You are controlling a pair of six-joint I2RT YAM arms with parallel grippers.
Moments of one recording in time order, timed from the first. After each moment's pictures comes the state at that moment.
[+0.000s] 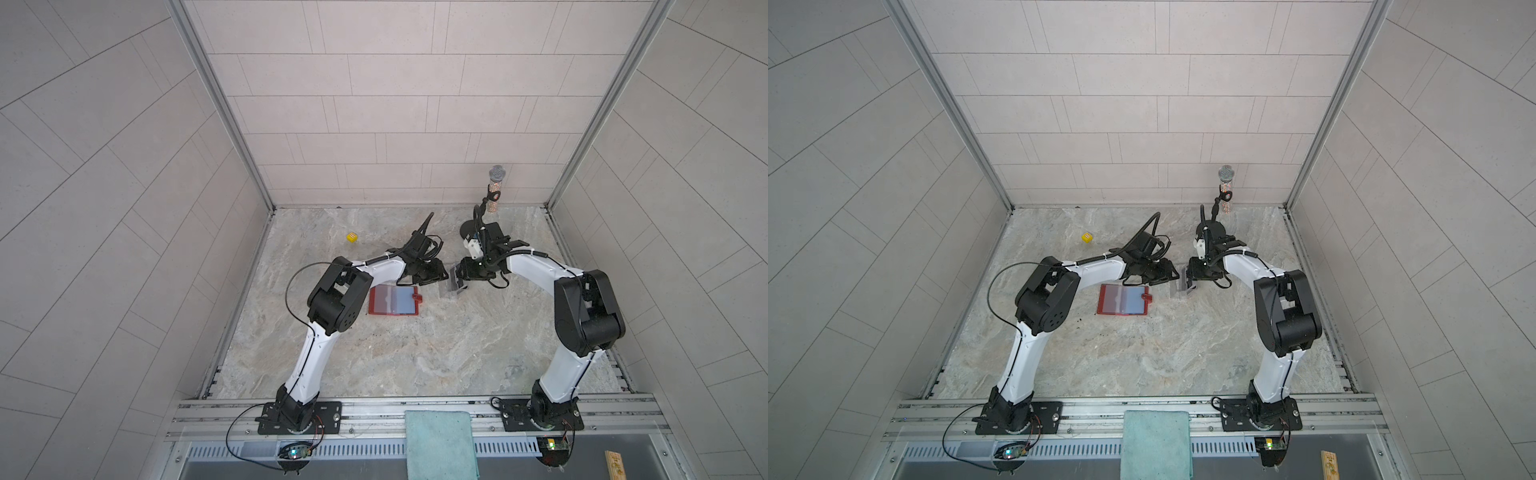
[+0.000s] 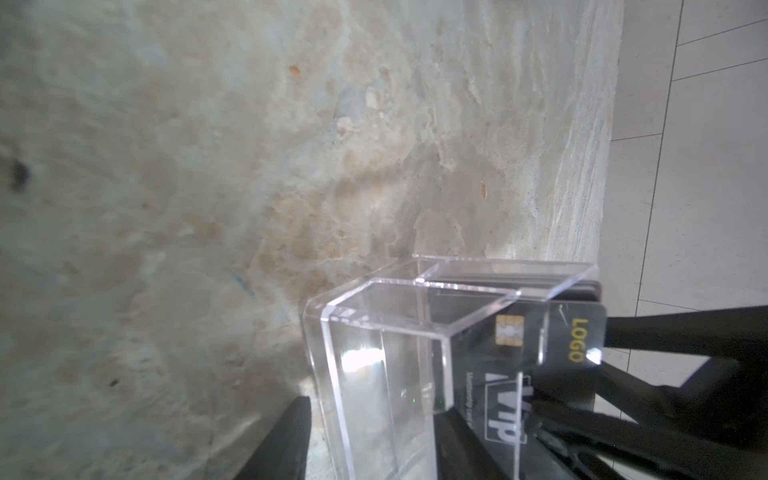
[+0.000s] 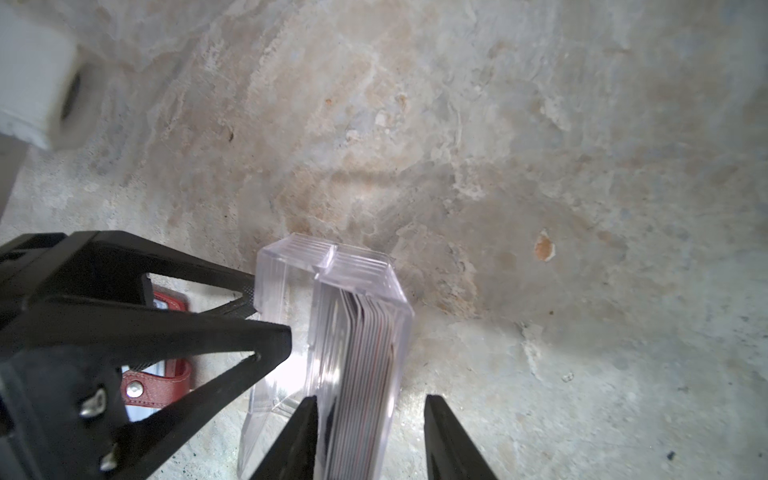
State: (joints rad) left arm -0.65 2.25 1.59 -0.25 0.45 -0.72; right arm 0.20 1.79 1.21 -0.57 -0.26 0.19
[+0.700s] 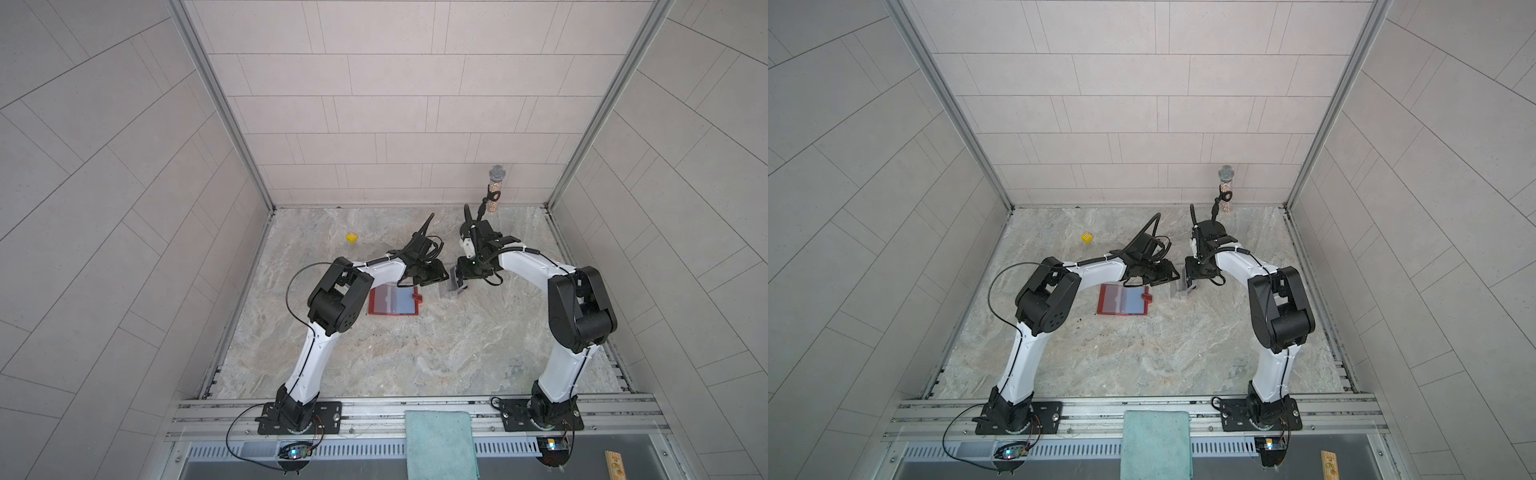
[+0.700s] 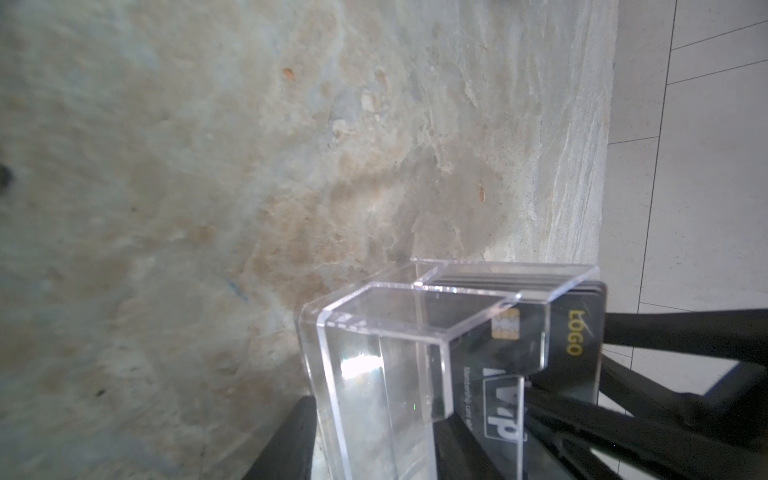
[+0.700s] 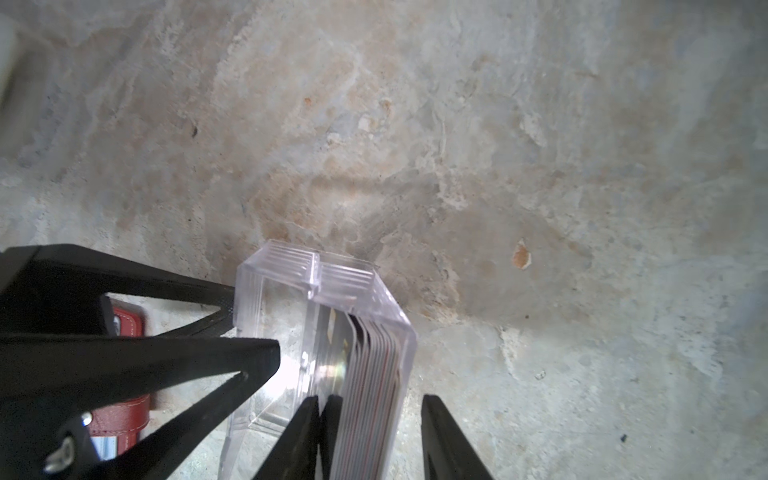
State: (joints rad) left arm -0.65 2.24 1.56 -0.21 0.42 -0.72; right arm 0.25 1.82 1.30 -0.65 -0.11 0.18
